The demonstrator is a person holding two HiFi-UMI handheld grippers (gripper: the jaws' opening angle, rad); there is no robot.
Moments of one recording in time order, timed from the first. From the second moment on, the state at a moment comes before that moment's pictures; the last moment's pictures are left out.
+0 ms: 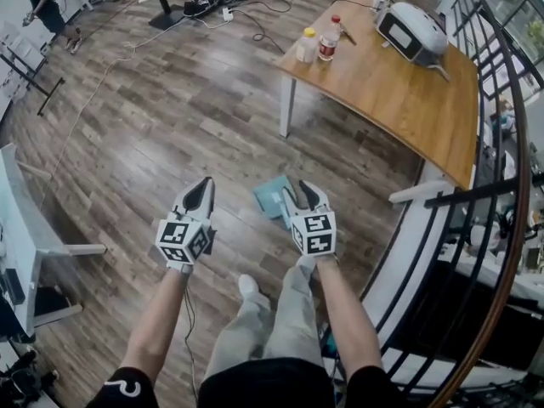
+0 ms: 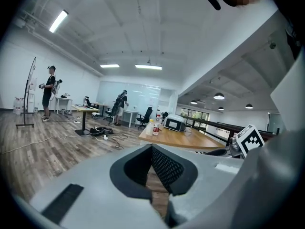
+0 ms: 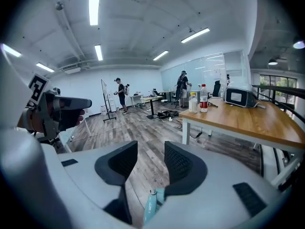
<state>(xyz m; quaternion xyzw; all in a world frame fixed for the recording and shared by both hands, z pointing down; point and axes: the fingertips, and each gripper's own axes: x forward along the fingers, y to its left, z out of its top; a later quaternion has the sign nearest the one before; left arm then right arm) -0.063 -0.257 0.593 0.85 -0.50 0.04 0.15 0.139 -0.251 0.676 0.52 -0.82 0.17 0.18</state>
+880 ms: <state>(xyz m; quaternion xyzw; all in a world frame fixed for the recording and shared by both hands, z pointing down) -0.064 -0.242 0.737 0.84 -0.50 0.07 0.21 0.118 -0.233 0.890 0.48 -0.79 0.25 0.30</state>
